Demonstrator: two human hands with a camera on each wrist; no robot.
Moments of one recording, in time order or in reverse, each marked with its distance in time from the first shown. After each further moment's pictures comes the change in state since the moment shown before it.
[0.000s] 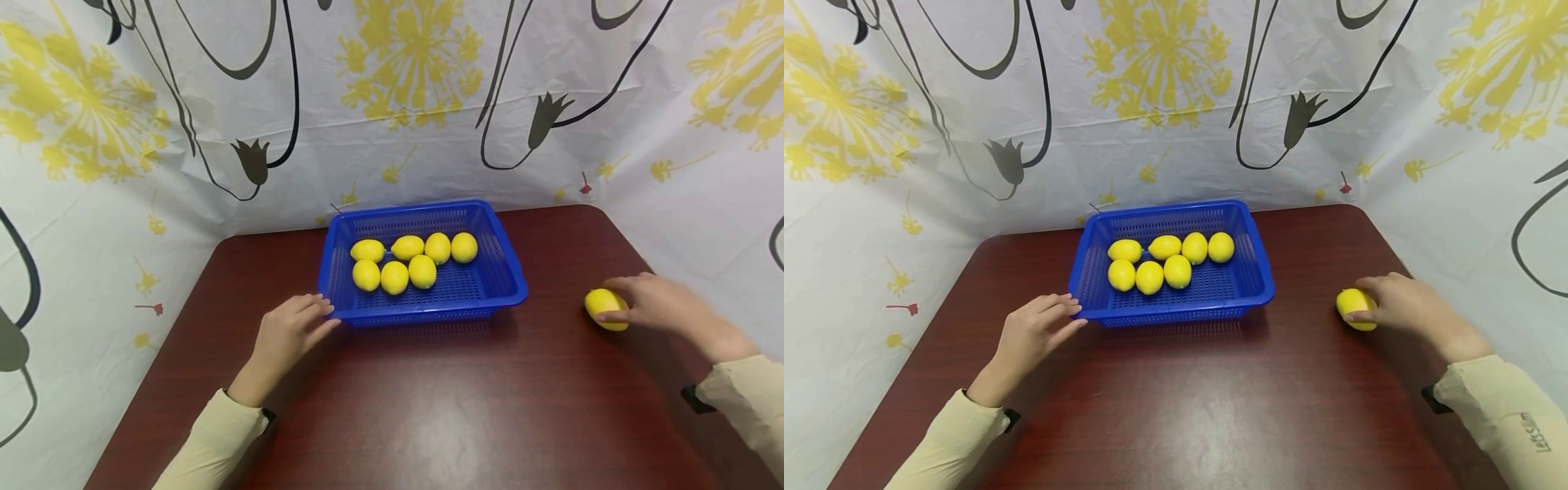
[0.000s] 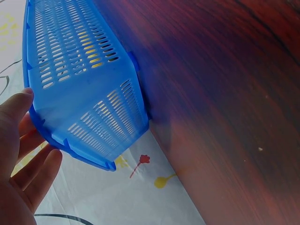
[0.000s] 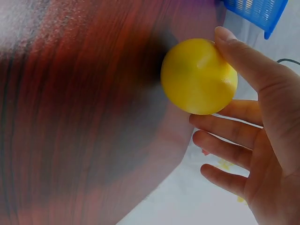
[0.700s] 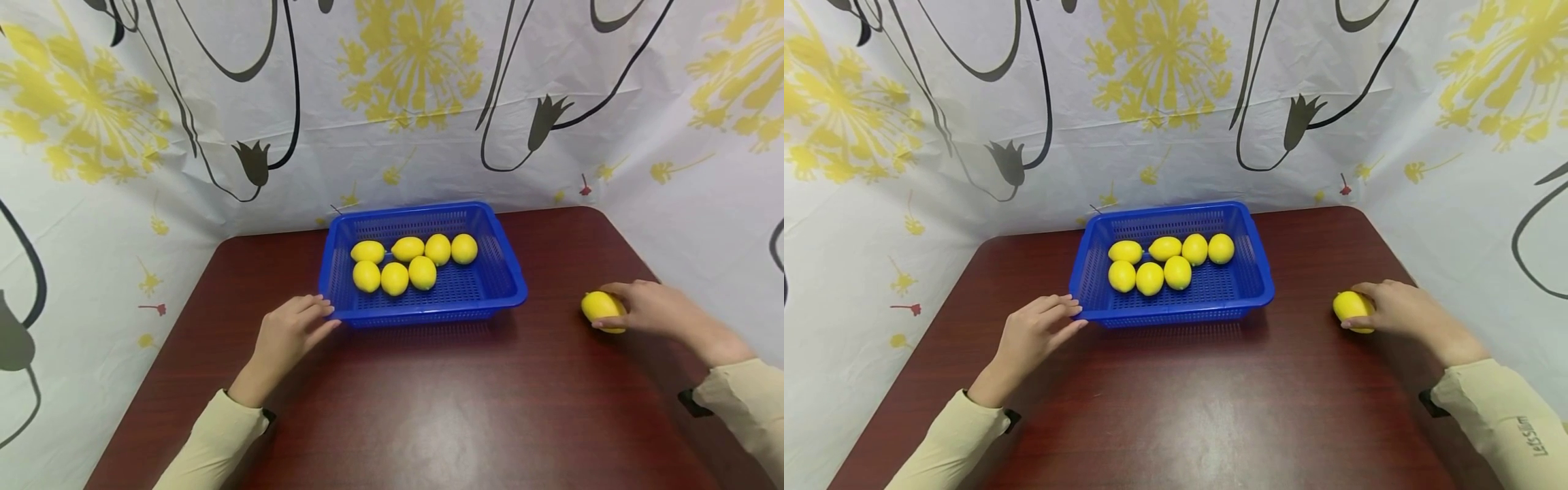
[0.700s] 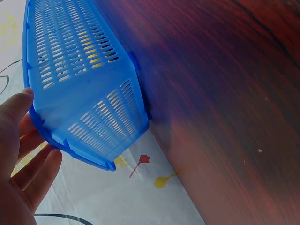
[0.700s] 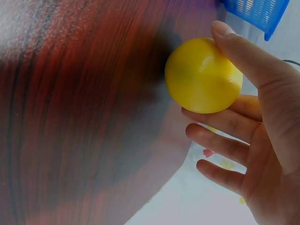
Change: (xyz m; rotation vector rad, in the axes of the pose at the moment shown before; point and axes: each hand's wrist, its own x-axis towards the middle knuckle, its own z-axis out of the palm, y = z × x) left_hand -0.001 -0.001 0.001 0.003 0.006 -0.011; right_hand -0.002 -0.006 0.002 0.022 -0.023 -0.012
